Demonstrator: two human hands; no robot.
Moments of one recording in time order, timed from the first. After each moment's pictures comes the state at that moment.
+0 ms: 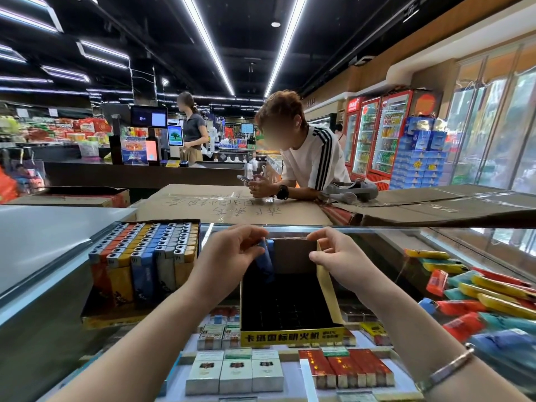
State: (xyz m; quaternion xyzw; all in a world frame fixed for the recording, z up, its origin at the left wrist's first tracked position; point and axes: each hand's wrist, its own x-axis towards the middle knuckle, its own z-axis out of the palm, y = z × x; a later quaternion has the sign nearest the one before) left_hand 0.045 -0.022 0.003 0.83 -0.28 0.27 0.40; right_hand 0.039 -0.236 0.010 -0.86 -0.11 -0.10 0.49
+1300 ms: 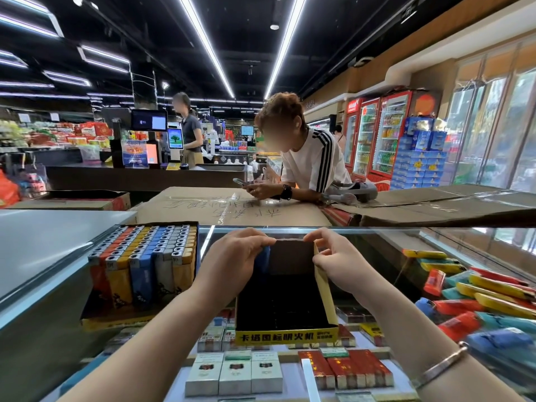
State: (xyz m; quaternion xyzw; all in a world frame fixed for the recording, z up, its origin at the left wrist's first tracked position) left_hand 0.049 -0.030 0.000 0.84 -0.32 0.34 0.27; right_hand 0.039 -0.237 0.011 -0.87 -0.11 -0.10 0.47
